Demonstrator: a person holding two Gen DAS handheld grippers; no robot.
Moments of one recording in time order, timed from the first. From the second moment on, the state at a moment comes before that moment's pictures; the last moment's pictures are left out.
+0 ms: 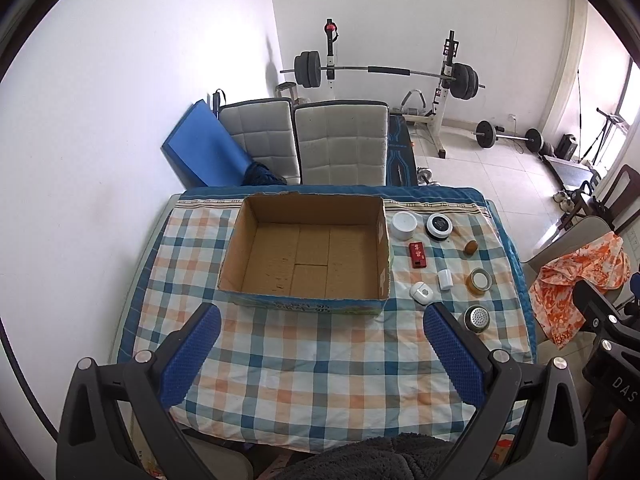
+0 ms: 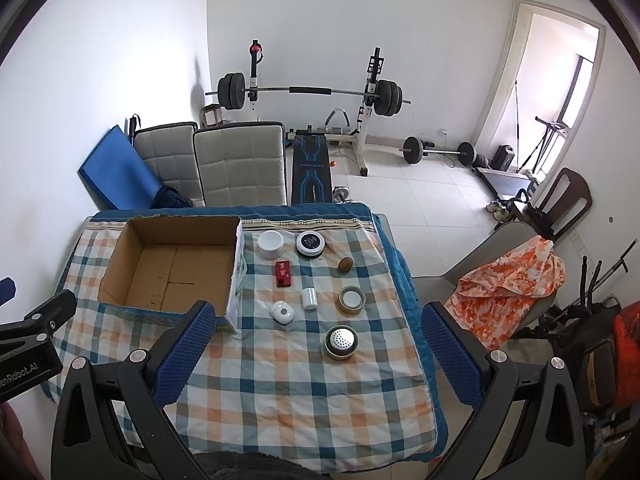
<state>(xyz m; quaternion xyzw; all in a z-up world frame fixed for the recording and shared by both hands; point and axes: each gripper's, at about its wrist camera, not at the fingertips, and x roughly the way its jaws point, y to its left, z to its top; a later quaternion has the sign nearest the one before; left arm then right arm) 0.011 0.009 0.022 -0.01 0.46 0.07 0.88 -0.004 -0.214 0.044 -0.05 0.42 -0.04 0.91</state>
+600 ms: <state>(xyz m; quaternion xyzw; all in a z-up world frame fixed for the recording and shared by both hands) 0.049 -0.015 -0.012 0.00 0.49 0.04 0.87 0.029 -0.244 0.004 -0.03 0.47 -0.05 0.88</state>
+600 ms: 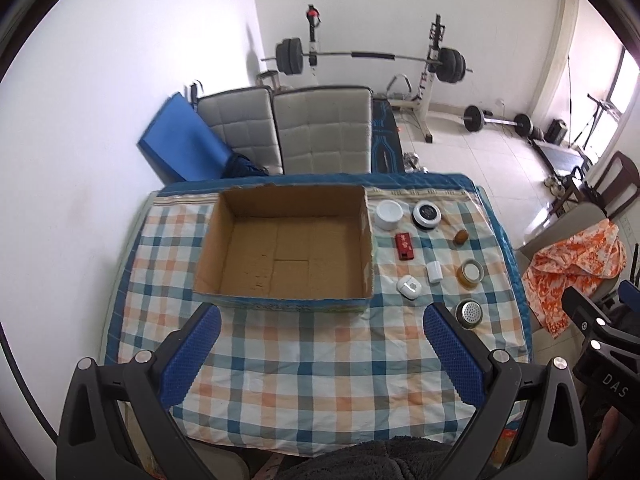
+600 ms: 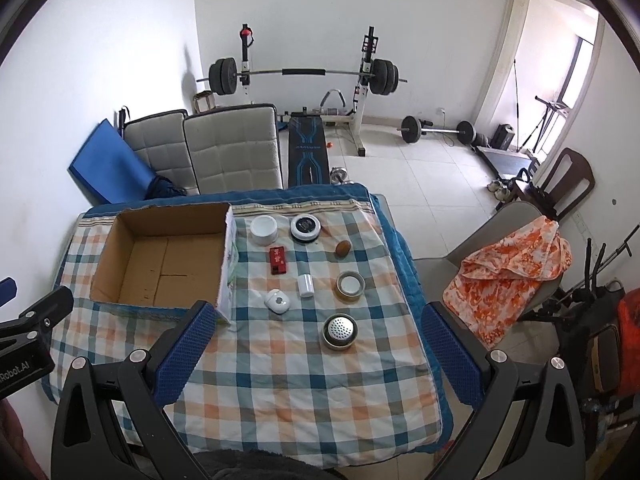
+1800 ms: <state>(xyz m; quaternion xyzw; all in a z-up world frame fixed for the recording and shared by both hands) 0.227 -0.150 -0.324 0.05 0.69 0.04 0.72 0.193 -0.368 -0.378 0.12 0.72 -0.02 0.68</state>
